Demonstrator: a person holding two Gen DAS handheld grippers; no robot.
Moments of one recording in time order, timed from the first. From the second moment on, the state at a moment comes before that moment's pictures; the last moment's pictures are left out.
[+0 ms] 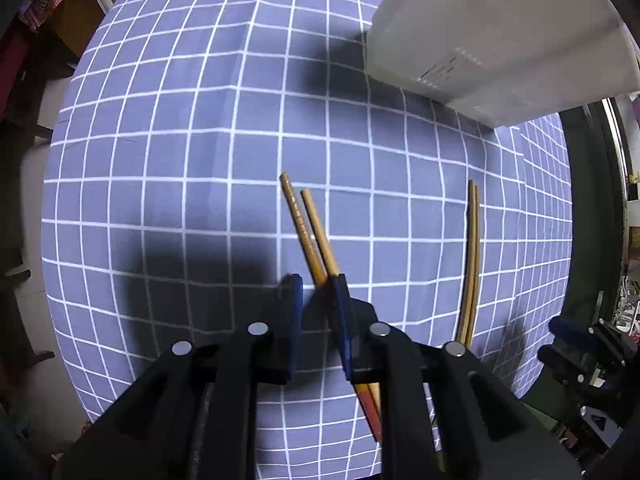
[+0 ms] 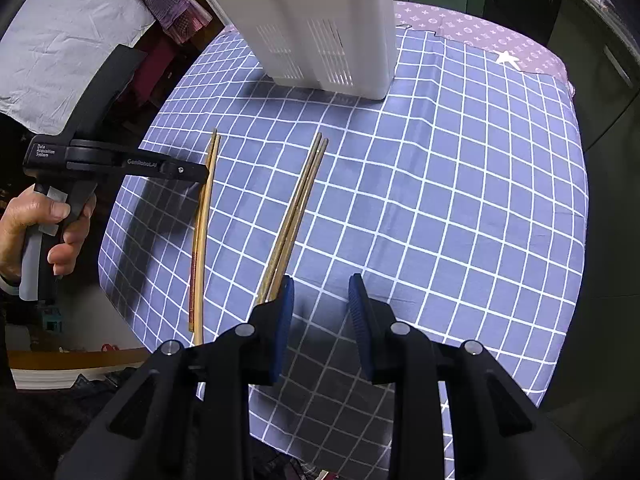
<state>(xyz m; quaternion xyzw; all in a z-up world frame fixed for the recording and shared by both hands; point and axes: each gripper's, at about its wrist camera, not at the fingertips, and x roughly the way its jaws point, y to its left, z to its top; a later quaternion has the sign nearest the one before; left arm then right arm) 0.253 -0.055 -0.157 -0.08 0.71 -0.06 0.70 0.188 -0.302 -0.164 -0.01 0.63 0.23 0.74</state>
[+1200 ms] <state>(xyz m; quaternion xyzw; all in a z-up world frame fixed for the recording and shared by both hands) 0.217 -0.065 -0.080 0.00 0.58 -0.15 0.80 0.243 -0.234 -0.217 -0.04 0.69 0.17 0.70</state>
